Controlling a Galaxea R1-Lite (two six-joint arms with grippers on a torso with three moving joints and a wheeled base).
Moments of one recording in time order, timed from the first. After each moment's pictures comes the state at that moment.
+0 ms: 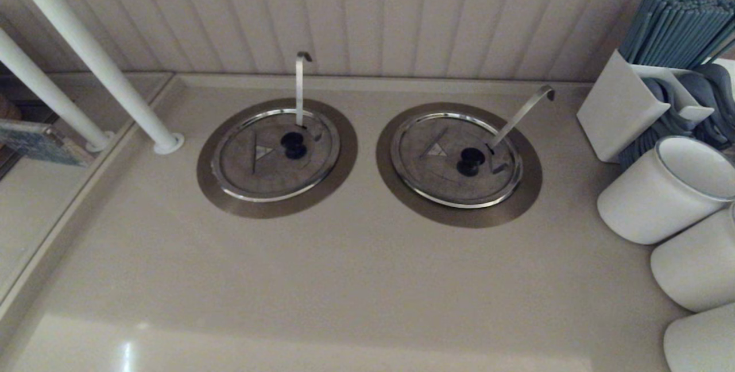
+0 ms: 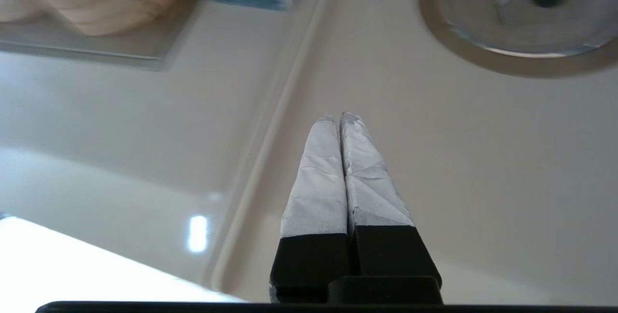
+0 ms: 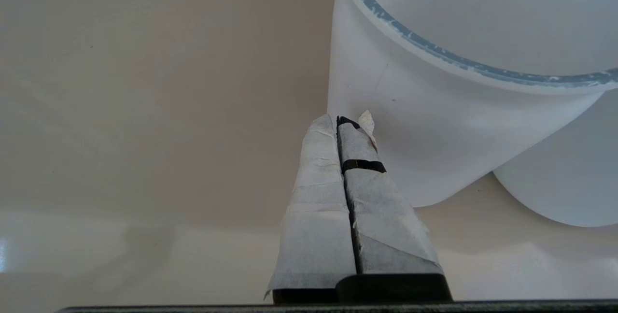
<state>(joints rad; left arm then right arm) -0.02 0.27 -0.70 0.41 0.30 0.12 0.00 0.00 0.00 0.02 0.02 -0.04</state>
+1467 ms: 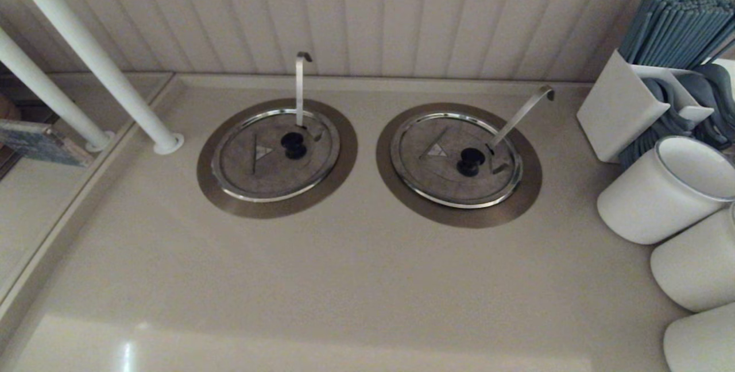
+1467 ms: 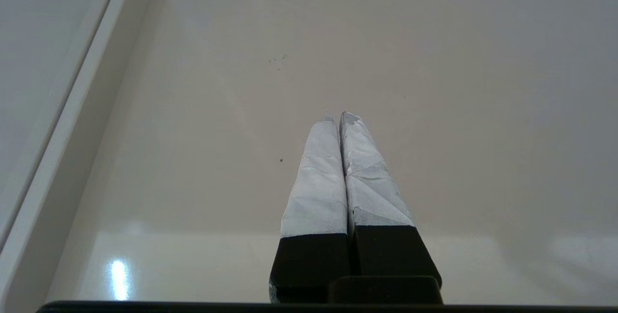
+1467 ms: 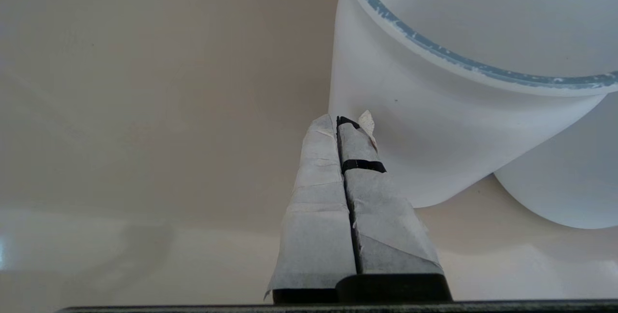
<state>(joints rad) 0.00 0.00 0.00 -0.01 -0.03 0.10 0.00 0.00 0.00 0.02 0.02 -0.04</state>
